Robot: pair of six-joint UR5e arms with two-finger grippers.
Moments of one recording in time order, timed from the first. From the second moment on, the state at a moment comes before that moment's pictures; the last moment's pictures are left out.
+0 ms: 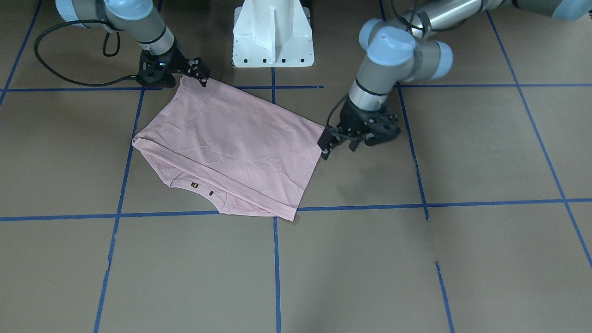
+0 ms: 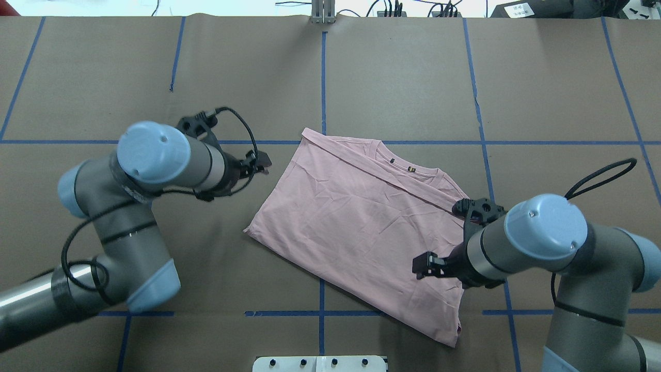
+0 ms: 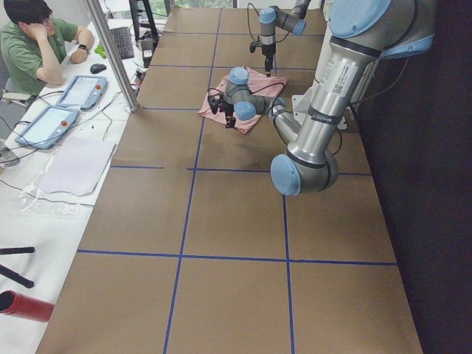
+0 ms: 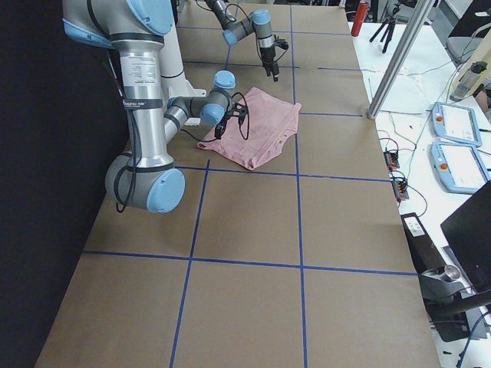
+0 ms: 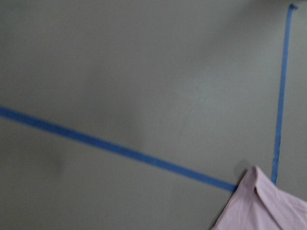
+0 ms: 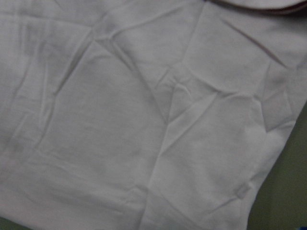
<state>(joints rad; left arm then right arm) -0.52 -2.04 -1.76 -1.90 -1.77 -1.77 0.42 -1.44 2.08 -1.34 1.98 1.50</state>
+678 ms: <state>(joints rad) -0.37 -2.05 -1.77 -1.74 -1.65 -1.96 0.50 -1.41 2.07 -1.34 1.97 1.51</state>
